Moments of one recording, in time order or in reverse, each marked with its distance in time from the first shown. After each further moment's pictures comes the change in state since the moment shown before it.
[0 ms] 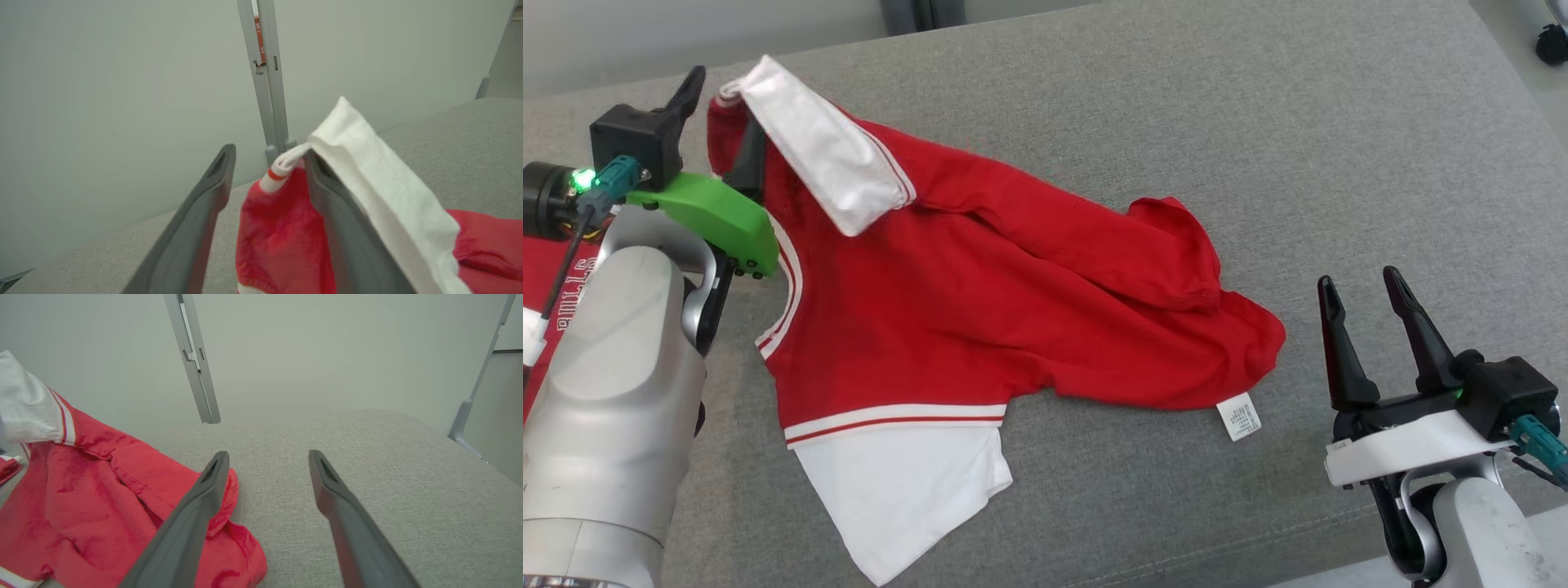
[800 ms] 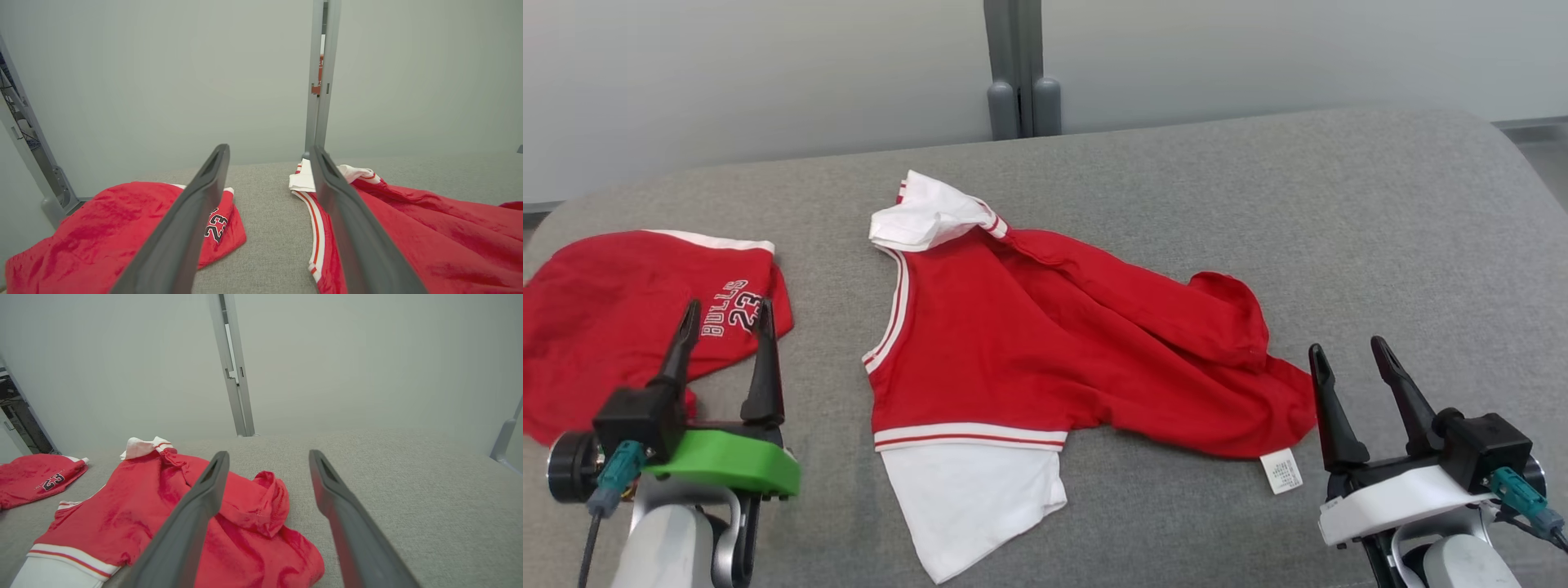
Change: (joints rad) left arm 0.649 -0.077 0.287 -0.533 0.040 0.034 0.000; right arm 0.102 0.024 -0.004 0.039 -0.015 0.000 0.000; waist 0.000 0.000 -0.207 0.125
